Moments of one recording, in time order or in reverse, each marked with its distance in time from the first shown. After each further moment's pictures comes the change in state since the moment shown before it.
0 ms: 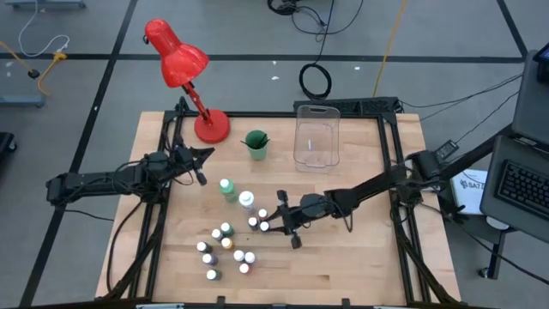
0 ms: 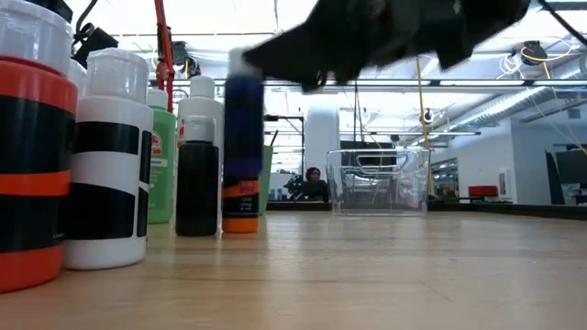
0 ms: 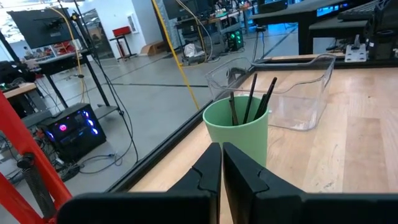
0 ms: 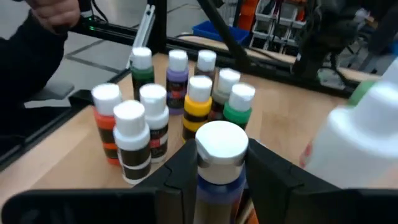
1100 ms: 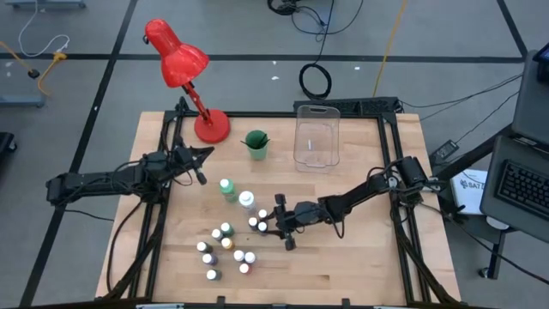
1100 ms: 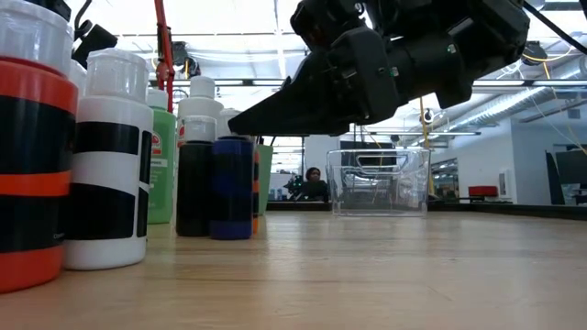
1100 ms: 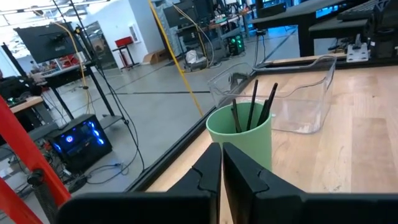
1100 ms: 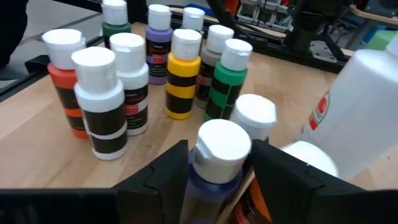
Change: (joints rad) left arm 0.000 0.000 0.000 0.030 -0.001 0.061; right arm 0.007 0.157 0.002 0.109 0.103 -0.015
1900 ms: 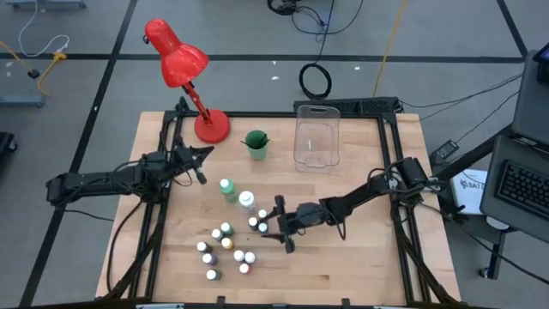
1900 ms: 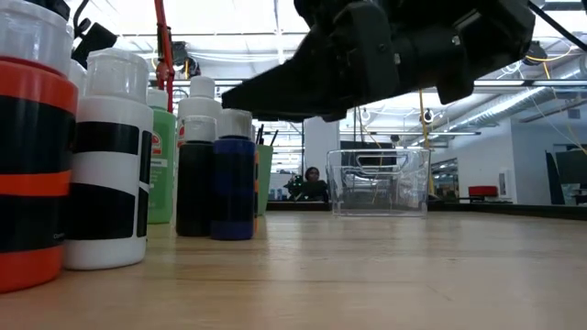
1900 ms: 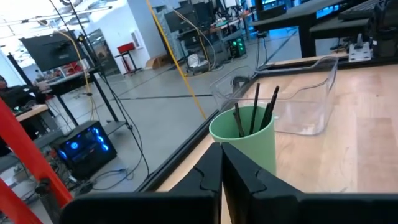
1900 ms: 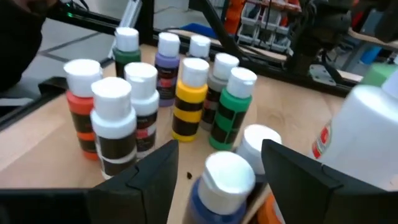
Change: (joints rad) left arm 0.000 0.000 0.000 0.018 -0.002 0.042; right arm 0.021 -0.001 0.000 0.070 0.002 -0.013
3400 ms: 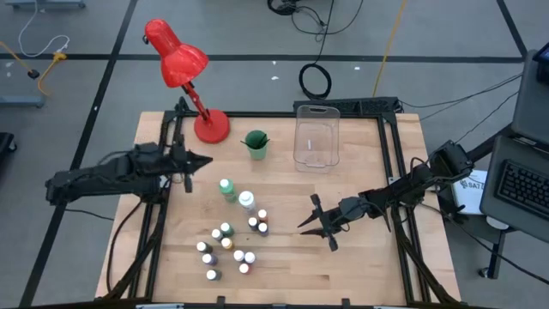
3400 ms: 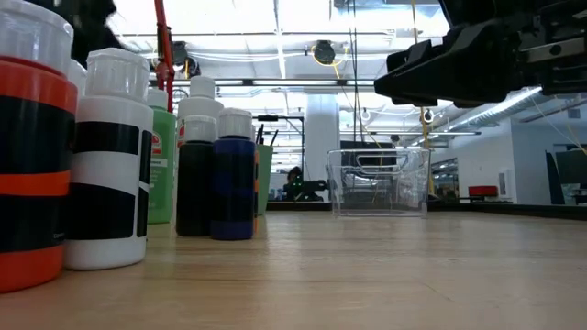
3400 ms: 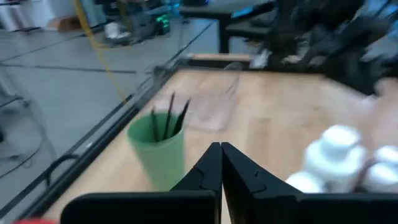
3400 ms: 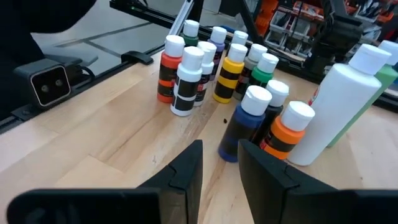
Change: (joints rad) left arm -0.004 0.015 0.294 -0.451 0.315 -0.225; right arm 0.075 -0.428 -0.471 0.027 -0.046 -0.068
